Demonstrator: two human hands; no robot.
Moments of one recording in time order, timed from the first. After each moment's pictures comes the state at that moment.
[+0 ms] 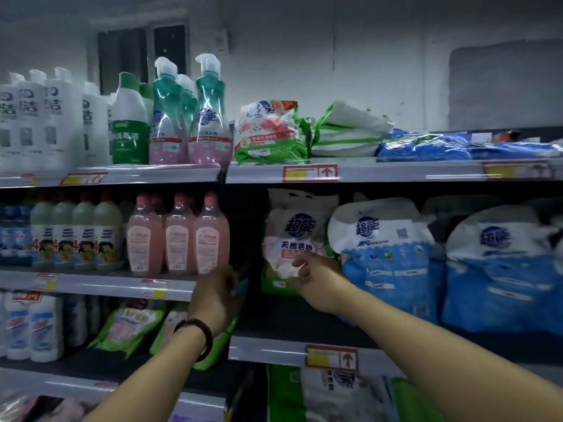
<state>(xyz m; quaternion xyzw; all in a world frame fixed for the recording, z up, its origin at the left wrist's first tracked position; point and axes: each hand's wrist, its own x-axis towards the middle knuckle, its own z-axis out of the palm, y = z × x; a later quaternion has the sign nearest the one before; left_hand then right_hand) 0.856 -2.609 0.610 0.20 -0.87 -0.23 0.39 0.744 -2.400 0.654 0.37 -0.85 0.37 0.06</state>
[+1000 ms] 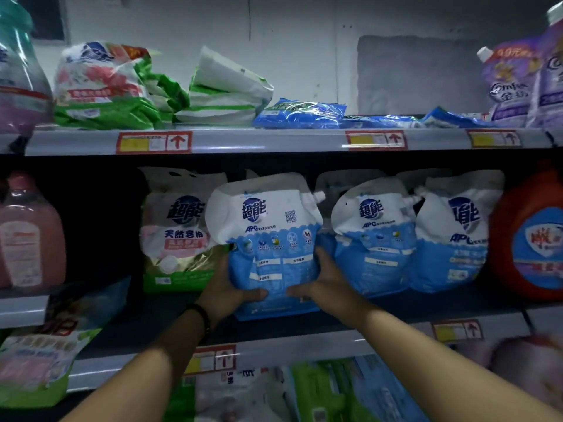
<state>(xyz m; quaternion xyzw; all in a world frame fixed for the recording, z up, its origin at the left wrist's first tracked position) 0.662 -2.443 0.569 -0.04 -0.79 -0.57 0.22 0.629 -2.199 0.591 0.27 -0.74 0.61 0.01</state>
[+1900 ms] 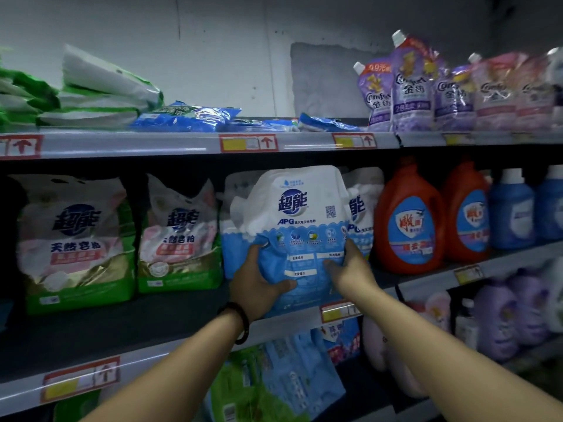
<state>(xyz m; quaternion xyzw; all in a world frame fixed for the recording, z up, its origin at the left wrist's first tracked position) 0.623 -2.185 0.568 -0.12 -0.84 -0.46 0.27 0.613 -1.967 0.591 0.05 -0.81 0.56 0.20</state>
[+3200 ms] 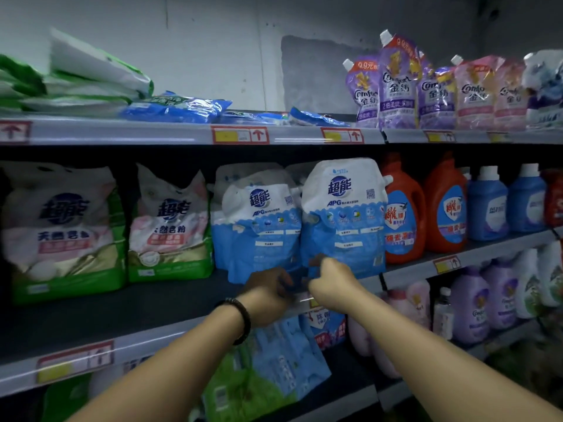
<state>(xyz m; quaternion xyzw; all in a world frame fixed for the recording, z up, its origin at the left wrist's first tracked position) 0.668 -2.155 0.573 -0.11 -0.94 -0.31 0.10 0.660 -1.976 0.583 0.05 -0.93 0.36 0.09</state>
